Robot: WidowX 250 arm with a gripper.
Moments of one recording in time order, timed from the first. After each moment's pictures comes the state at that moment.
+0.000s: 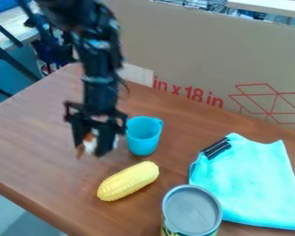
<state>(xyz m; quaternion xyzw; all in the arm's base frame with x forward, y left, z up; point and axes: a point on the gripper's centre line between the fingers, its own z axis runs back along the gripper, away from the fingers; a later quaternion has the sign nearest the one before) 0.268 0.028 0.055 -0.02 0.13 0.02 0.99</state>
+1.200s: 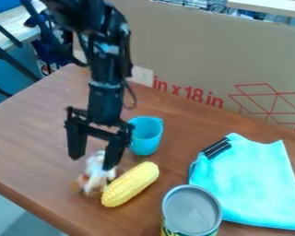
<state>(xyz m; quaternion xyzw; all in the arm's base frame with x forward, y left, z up) 0.252 0.035 0.067 -0.01 0.14 0.07 0.99</state>
